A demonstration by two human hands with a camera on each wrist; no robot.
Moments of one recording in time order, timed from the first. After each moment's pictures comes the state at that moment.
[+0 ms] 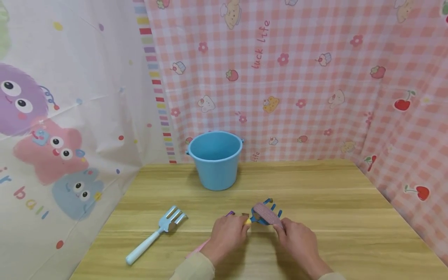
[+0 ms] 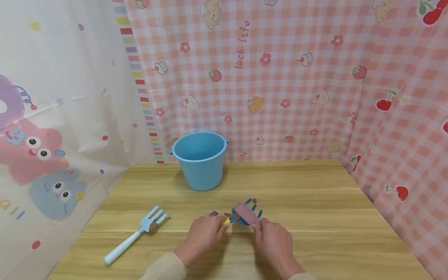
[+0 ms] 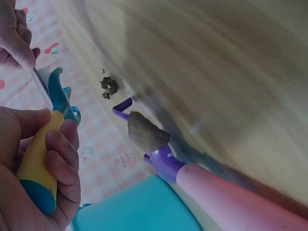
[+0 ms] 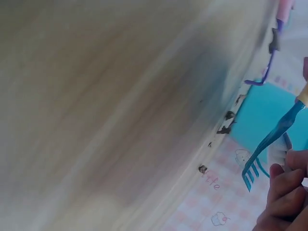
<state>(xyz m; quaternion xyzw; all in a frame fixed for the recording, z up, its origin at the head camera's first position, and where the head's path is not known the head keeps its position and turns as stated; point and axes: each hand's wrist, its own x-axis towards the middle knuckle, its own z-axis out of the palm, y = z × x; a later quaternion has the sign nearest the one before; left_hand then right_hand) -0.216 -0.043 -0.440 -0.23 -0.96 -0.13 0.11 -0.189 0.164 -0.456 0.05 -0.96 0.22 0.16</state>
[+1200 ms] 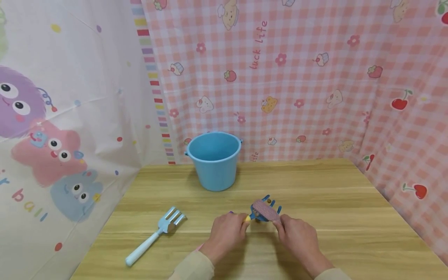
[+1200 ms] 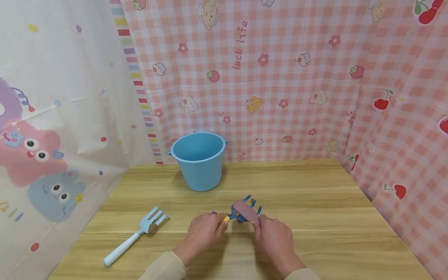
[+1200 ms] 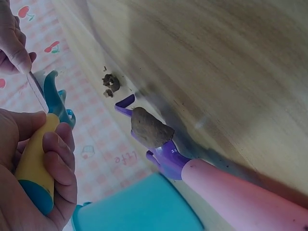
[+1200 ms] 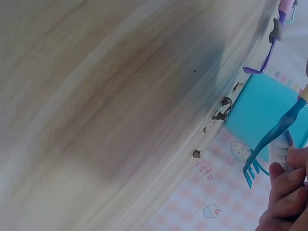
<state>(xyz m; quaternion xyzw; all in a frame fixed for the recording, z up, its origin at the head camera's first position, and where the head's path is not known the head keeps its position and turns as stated) -0.223 -0.042 -0.437 -0.24 -0.96 -0.14 0.11 -0.194 0.169 -0.452 0.07 -0.96 0.18 0.18</state>
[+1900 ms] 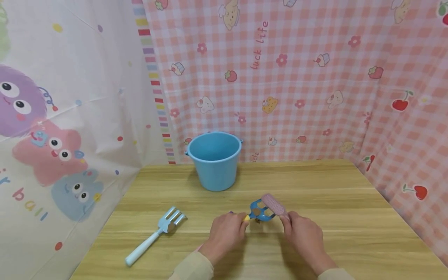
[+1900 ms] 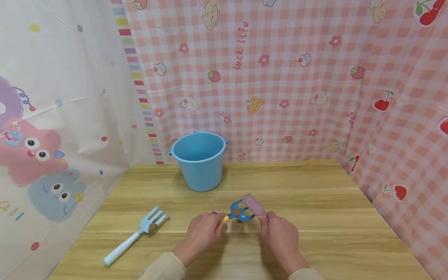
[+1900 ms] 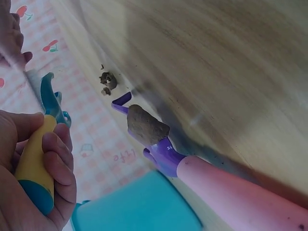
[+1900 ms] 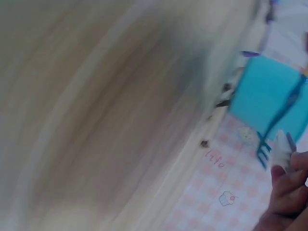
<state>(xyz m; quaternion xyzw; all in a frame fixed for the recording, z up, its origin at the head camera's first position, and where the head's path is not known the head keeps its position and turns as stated) -0.222 -0.044 -0.438 -0.23 -0.95 -0.15 0.11 -0.197 0.179 -0.451 0.03 -0.96 0.22 0.18</state>
